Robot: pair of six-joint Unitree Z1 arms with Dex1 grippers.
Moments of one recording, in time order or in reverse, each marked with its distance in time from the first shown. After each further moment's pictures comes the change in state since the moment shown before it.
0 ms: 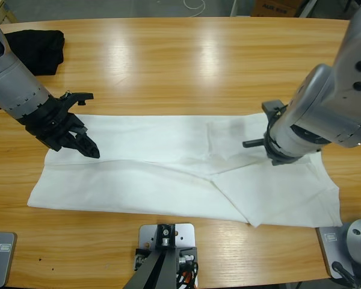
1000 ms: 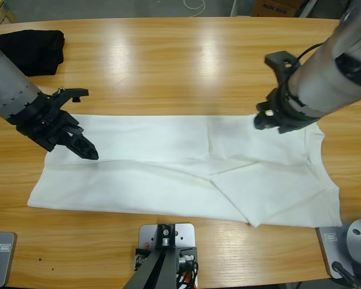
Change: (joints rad) arm 0 -0.006 -0.066 0.015 0.000 -0.003 0.035; arm 1 -0.012 -0.105 -0.260 0.139 -0.014 -0.179
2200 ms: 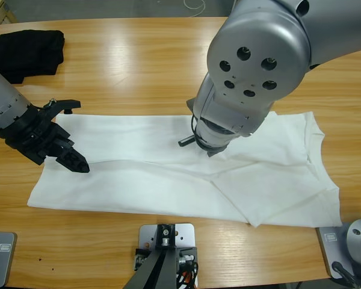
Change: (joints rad) arm 0 0.000 -0.036 0.079 -0.006 0.000 0.000; arm 1 0.137 0.303 -0.067 -0.205 0.079 -0.054
